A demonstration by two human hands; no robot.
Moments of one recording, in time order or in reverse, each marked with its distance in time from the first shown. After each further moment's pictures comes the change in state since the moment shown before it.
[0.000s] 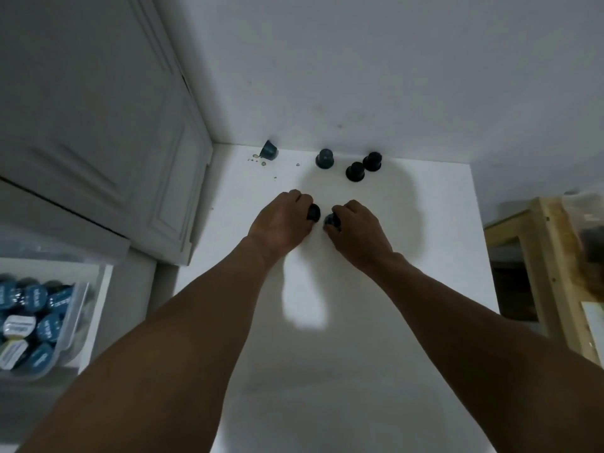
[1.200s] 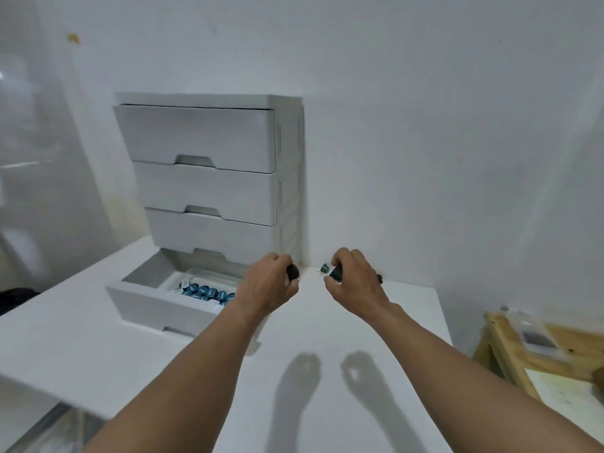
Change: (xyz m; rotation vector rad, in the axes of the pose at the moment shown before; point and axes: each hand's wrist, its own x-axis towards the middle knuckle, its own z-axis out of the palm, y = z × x) left_hand -0.409 0.163 -0.197 0.209 0.602 -0.098; right_hand -0.367 -0.169 -0.159 0.154 0.450 -0.430
